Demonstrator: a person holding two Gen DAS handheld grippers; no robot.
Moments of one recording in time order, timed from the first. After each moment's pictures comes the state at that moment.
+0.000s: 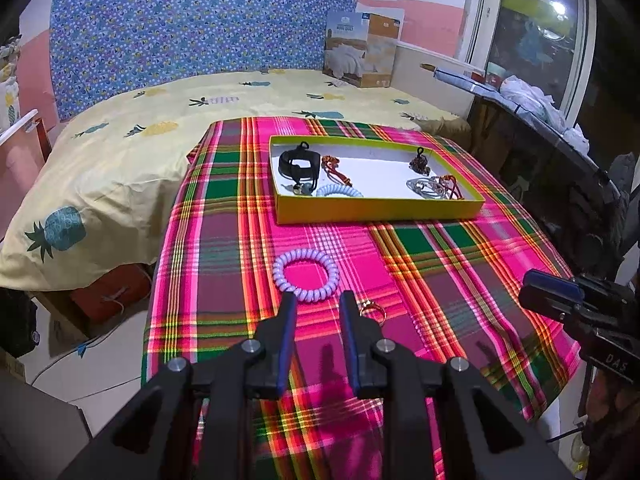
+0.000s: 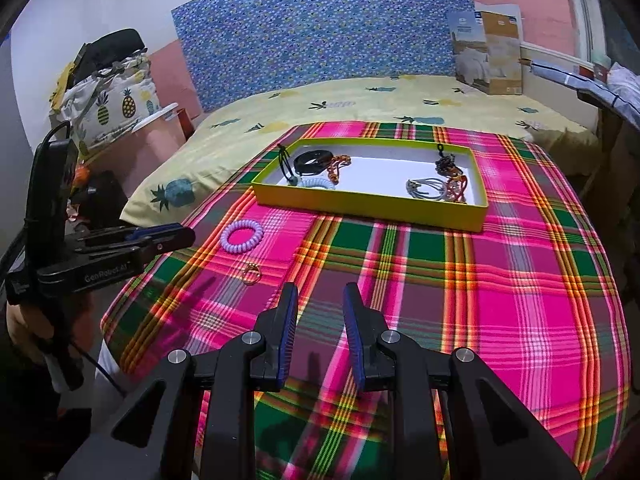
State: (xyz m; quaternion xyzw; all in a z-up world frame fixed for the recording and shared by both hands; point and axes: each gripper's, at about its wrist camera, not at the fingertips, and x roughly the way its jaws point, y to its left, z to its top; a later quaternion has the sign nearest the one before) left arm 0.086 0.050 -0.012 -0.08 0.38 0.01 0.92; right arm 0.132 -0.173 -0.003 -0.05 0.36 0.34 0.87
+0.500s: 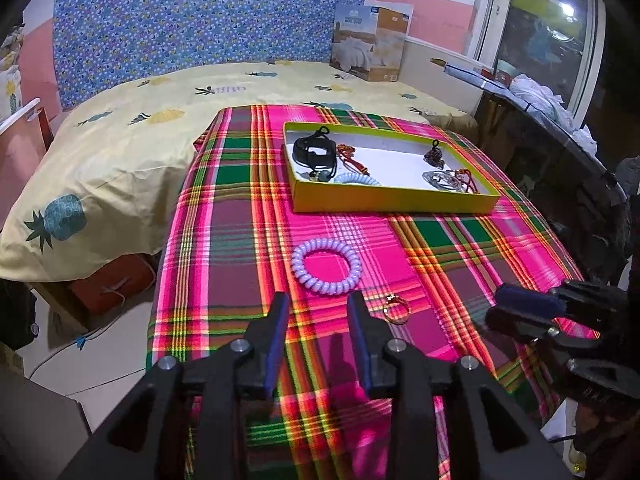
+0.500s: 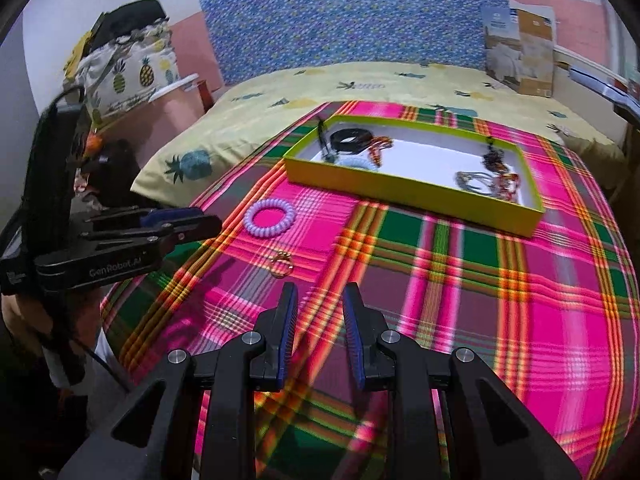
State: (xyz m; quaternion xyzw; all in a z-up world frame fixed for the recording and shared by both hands) left arm 0.090 0.066 -0.025 -0.09 0.39 0.02 0.92; right arm 0.134 -0.123 -0.023 -0.09 0.38 0.37 0.84
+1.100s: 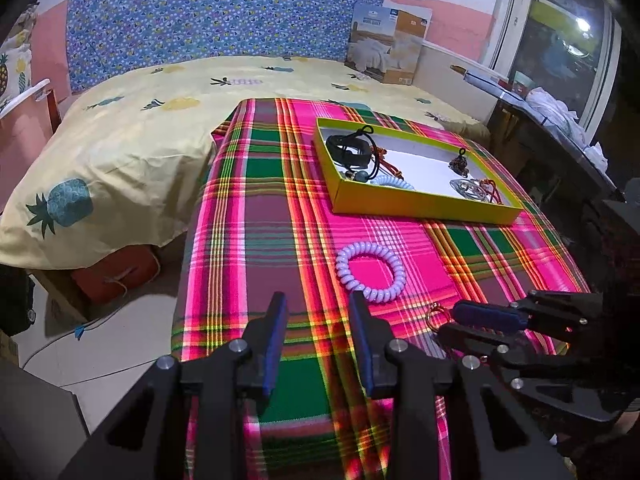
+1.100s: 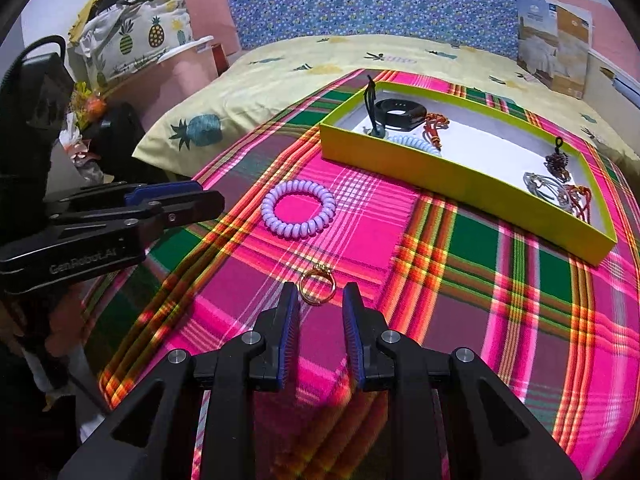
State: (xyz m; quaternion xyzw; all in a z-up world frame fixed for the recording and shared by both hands) left arm 0.095 0.096 -0.036 -0.12 0.39 0.03 0.91; right arm 0.152 -0.063 -0.053 -0.13 0.41 0.39 0.81
